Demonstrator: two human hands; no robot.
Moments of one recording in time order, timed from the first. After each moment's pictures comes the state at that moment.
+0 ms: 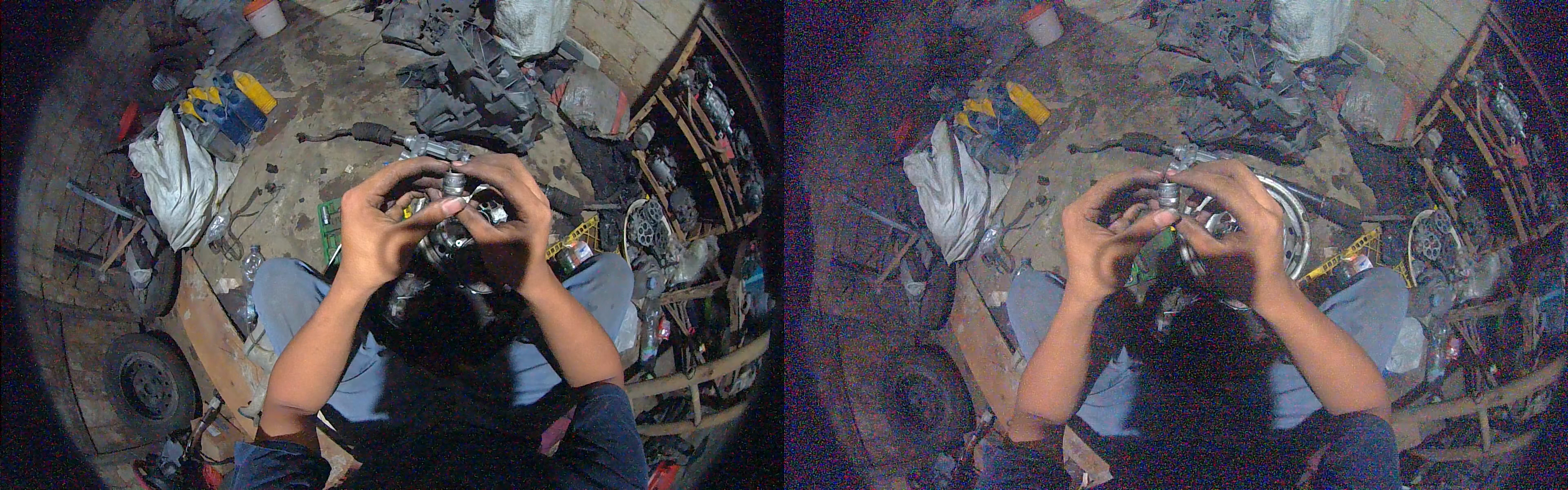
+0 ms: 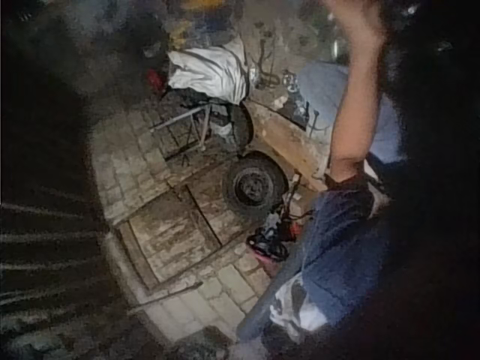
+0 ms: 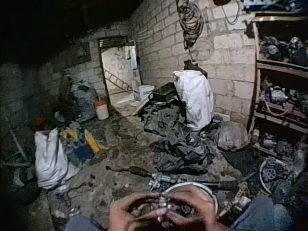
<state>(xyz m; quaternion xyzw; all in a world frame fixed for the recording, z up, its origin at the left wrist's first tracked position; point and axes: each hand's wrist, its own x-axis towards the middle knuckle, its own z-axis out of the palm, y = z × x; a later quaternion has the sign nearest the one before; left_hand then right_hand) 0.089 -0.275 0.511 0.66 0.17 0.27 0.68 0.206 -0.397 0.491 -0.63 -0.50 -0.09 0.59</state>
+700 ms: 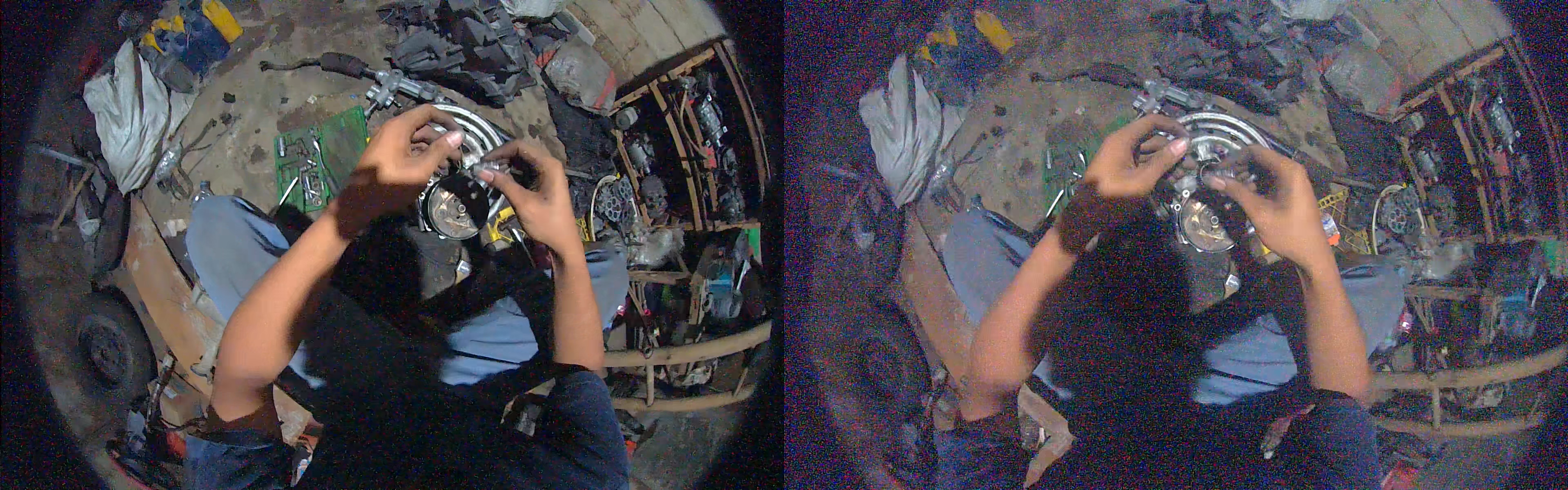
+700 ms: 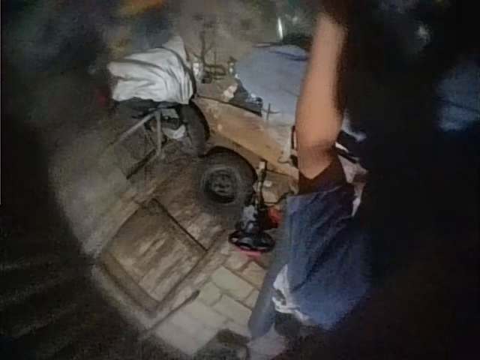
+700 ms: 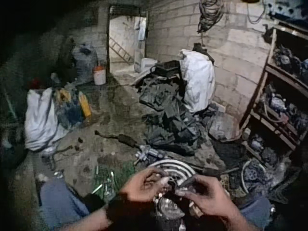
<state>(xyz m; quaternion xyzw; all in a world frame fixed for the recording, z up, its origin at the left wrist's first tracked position) 0.110 -0.270 0.432 0.70 0.10 0.14 0.69 0.227 -0.454 0.466 -0.77 -0.42 0.18 0.44</state>
